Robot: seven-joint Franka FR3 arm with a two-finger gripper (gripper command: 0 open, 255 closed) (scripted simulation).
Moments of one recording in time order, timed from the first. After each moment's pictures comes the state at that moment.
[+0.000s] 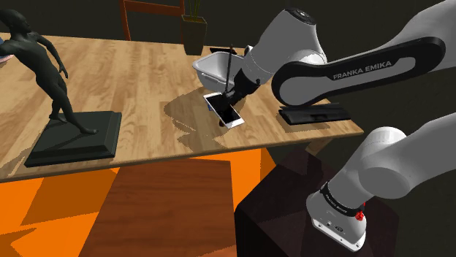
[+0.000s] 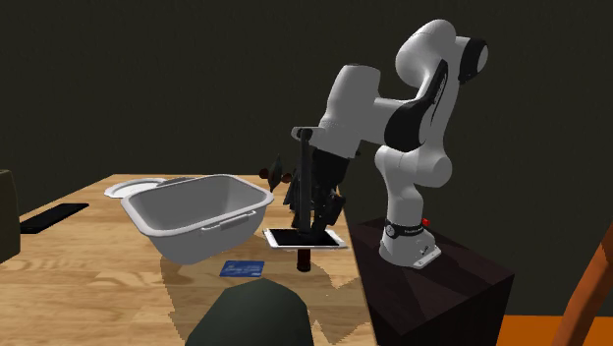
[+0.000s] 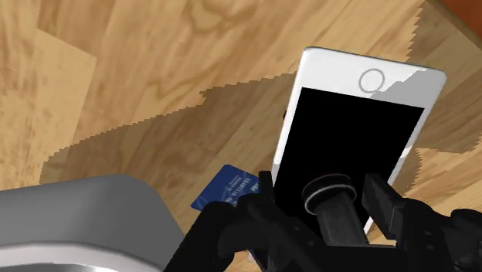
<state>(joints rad) 0.09 -0.46 0.27 -2.62 0.04 2.58 0.27</state>
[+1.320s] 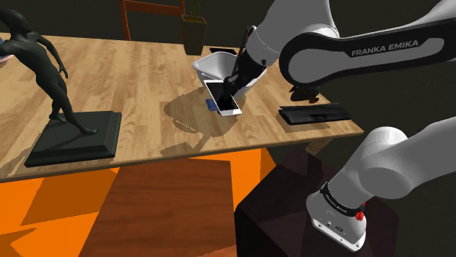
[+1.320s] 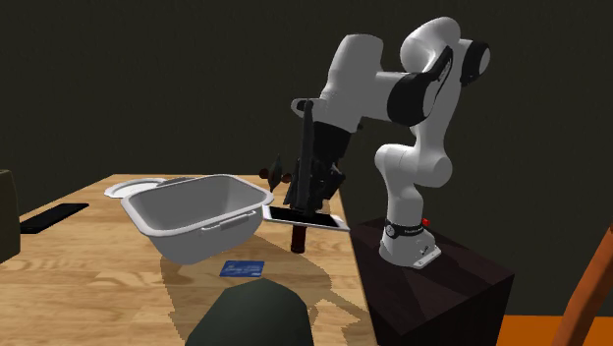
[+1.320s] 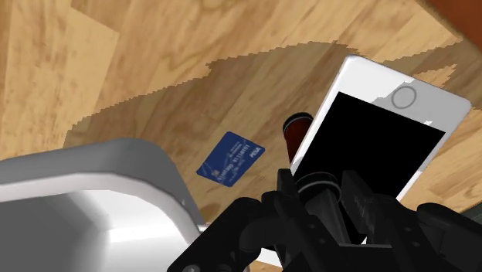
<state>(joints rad) 0.10 -0.52 0.25 -2.53 0.05 2.43 0.26</state>
